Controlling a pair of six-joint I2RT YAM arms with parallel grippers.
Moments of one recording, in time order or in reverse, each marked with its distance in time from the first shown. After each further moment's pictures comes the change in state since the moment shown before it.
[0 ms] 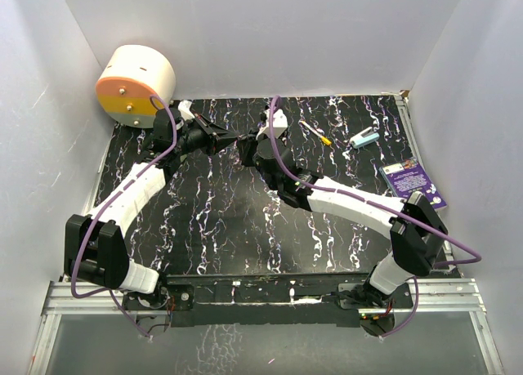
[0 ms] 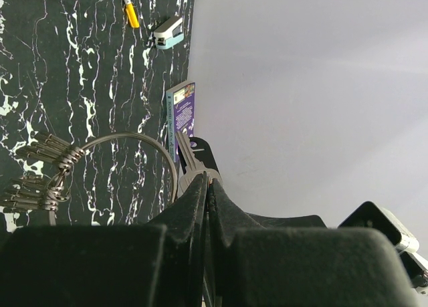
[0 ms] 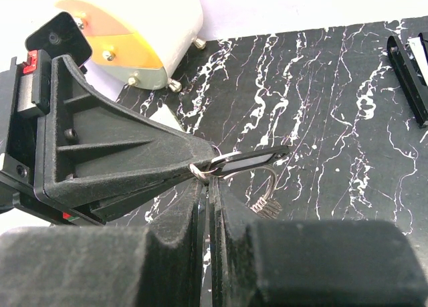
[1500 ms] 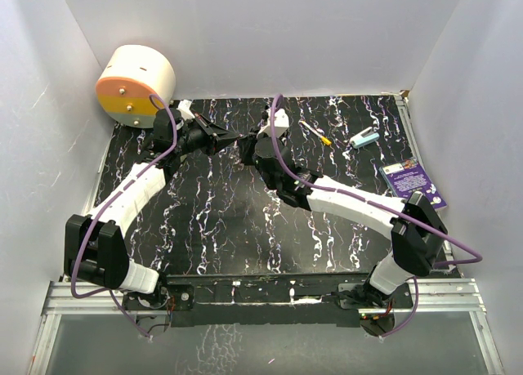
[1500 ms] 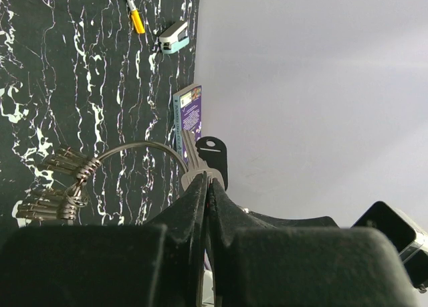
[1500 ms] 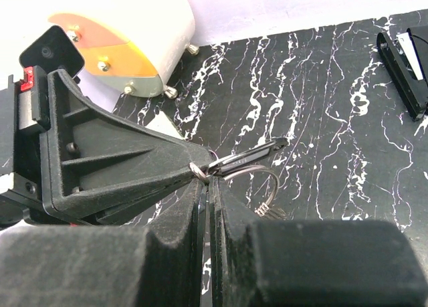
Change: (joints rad) left arm 0.000 0.000 -0.001 -0.001 -0.014 0.042; right arm 0.010 0.000 0.023 -0.036 0.051 0.045
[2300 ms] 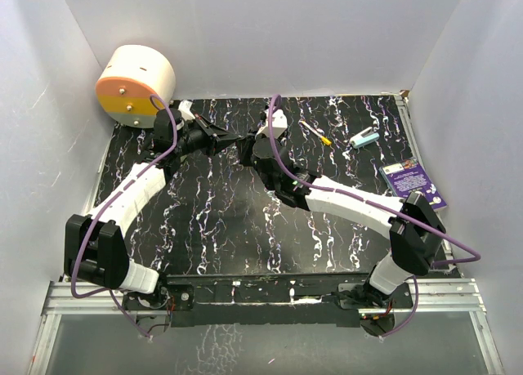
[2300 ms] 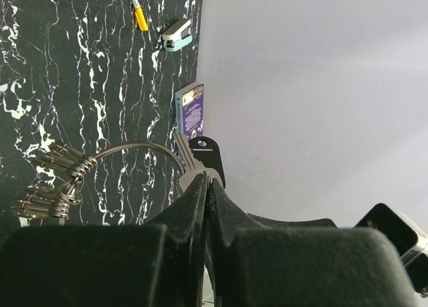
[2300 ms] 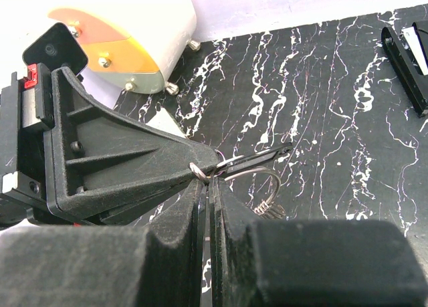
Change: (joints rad) left arm -0.001 0.000 0.000 -0.015 0.001 0.000; right arm 0.006 0.011 0.011 -0.013 0.001 0.008
